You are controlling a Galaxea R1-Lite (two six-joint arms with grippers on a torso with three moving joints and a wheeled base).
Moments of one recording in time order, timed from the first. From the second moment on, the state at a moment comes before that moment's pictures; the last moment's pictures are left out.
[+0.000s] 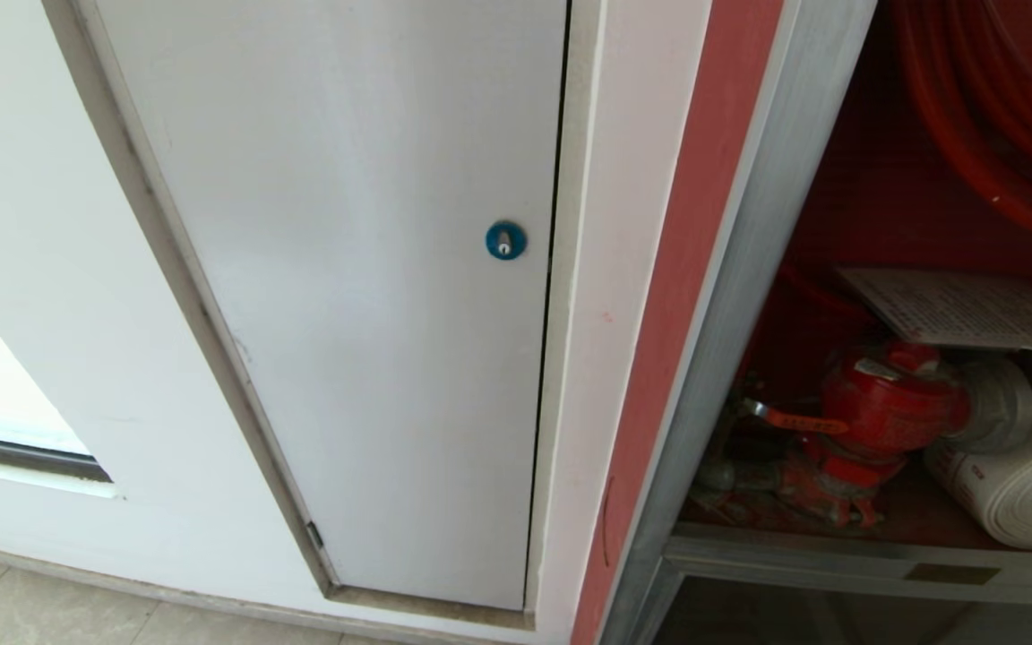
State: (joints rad) left arm -0.01 0.00 0.00 0.00 -0.02 0.02; right arm 0.01 0.00 0.00 0.00 -0.04 0.05
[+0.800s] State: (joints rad) left arm -0.01 0.00 0.00 0.00 -0.02 0.02; right arm 0.00 0.00 -0.01 0.01 -0.05 0.01
